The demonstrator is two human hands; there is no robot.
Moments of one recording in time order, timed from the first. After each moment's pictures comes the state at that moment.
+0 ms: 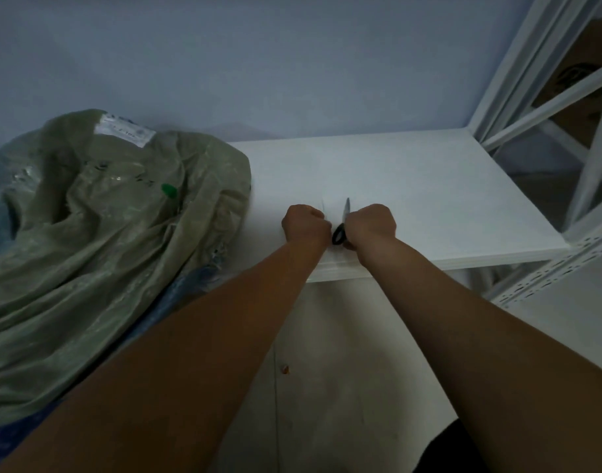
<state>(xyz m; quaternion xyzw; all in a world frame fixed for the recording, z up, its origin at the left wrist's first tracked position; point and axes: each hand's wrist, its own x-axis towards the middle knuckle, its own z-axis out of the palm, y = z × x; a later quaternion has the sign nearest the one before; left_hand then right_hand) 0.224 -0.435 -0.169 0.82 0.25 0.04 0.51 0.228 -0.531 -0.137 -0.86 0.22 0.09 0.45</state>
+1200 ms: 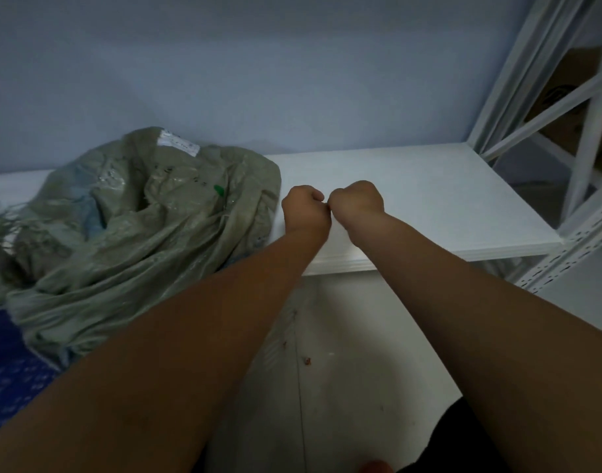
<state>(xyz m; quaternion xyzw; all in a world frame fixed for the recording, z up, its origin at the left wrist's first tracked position) 0.176 -0.391 -0.119 0.83 0.18 0.15 0.51 0.160 -0.477 -0.060 -0.85 0.12 0.06 0.50</state>
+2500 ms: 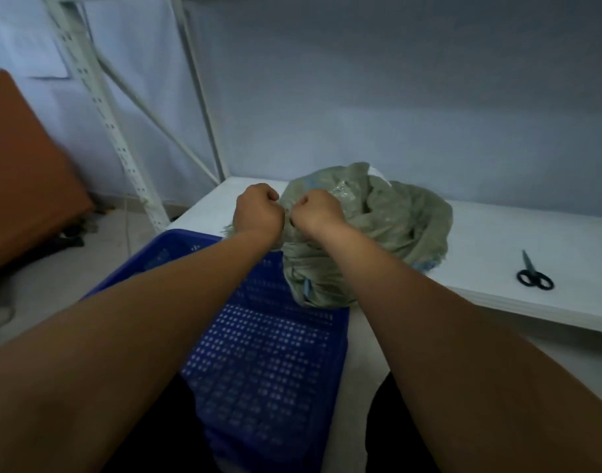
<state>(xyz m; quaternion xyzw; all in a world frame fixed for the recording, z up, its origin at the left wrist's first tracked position) -0.101 -0.081 0.001 0.83 0.35 0.33 0.29 -0.059 -0.186 0.028 -0.87 -0.24 0.11 0.41</state>
